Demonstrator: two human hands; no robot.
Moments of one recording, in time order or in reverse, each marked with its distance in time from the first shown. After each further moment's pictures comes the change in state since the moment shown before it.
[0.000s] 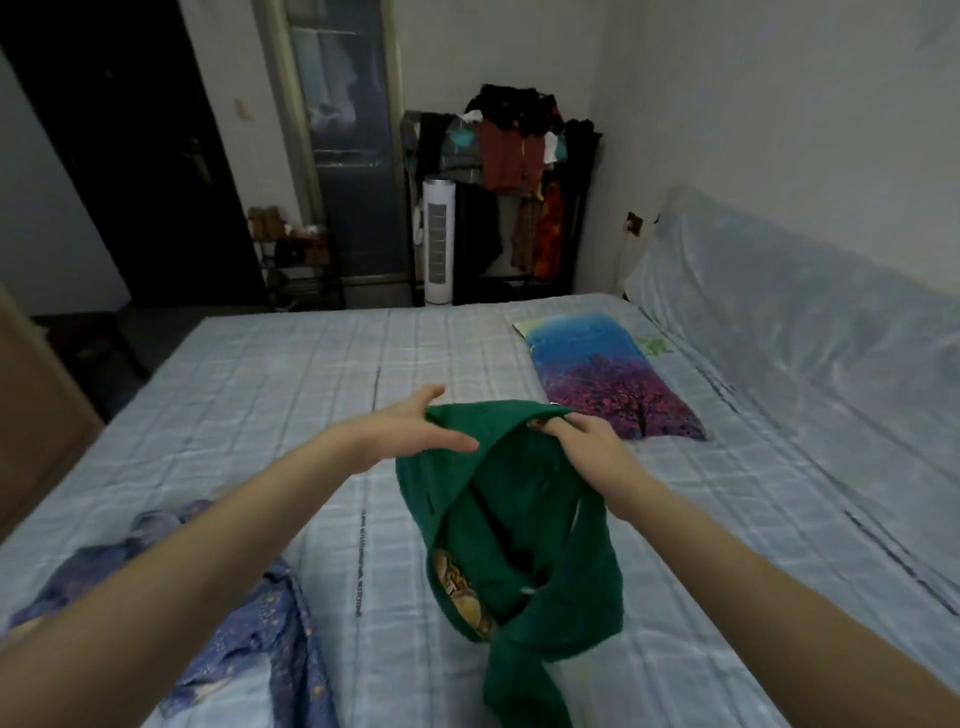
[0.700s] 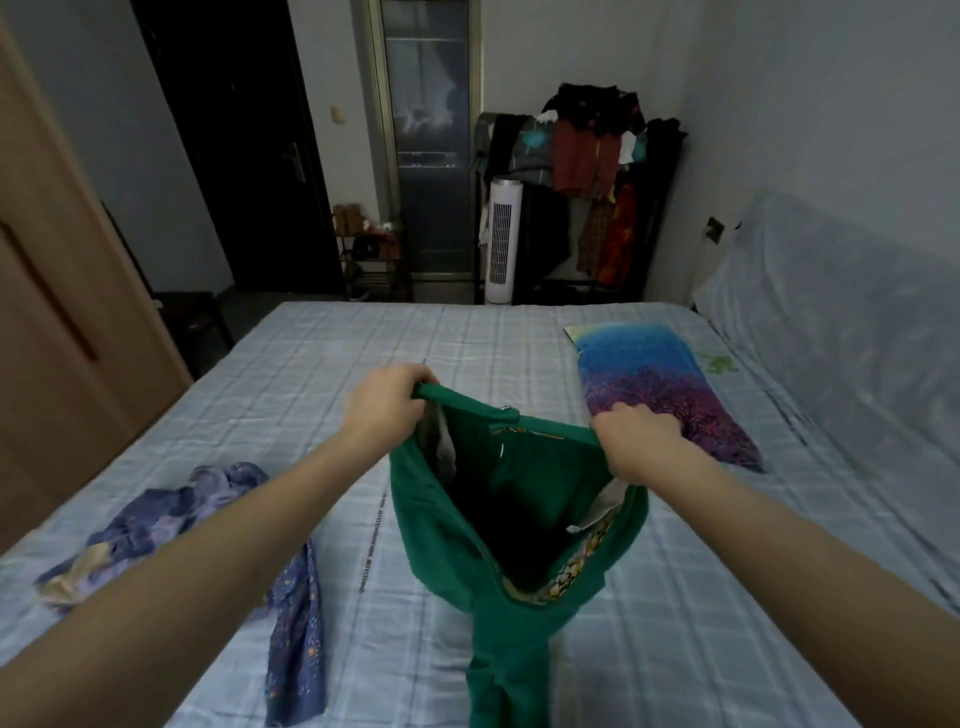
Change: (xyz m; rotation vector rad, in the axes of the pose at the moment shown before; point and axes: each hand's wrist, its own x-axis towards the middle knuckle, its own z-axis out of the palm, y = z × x) left_hand 0.007 0.015 0.038 0.557 0.744 0.138; right_hand 0.050 0.002 -0.078 -1.533 -0.220 -0.223
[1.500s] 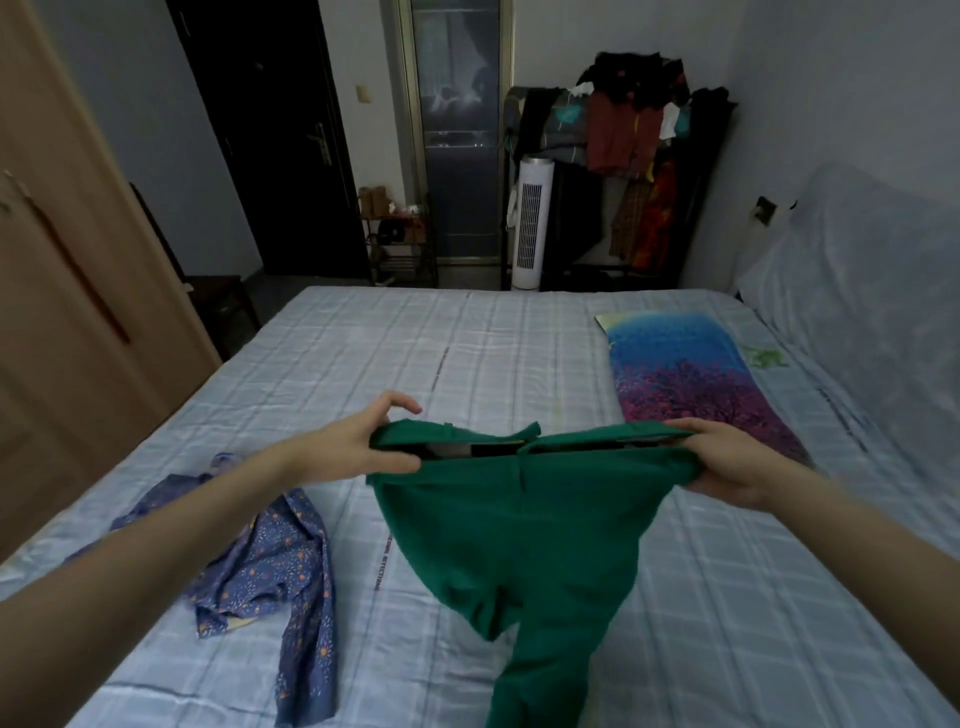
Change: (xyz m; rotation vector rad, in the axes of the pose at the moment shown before) left_hand -0.001 -0.086 0.009 -0.560 -0.613 -0.071; right_hand 0.064 0.056 0.067 1.767 -0.213 0.216
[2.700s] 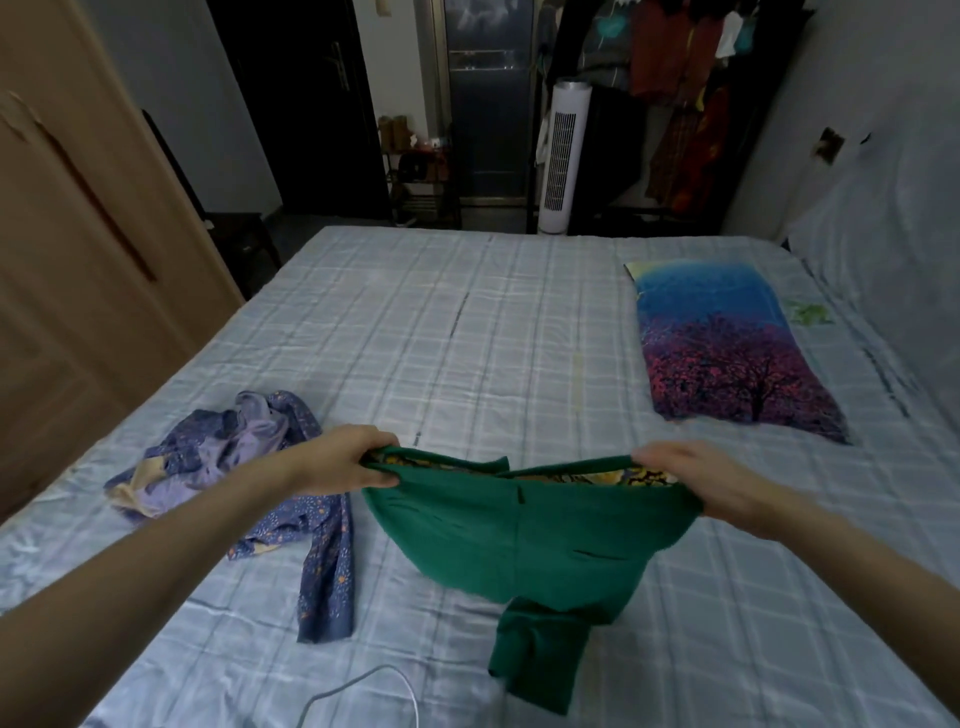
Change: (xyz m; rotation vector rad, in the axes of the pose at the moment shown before) left_hand -0.012 -0.074 0.029 0.616 -0.073 -0.014; right_hand -0.019 0.046 0.022 -0.456 -0.291 -0.029
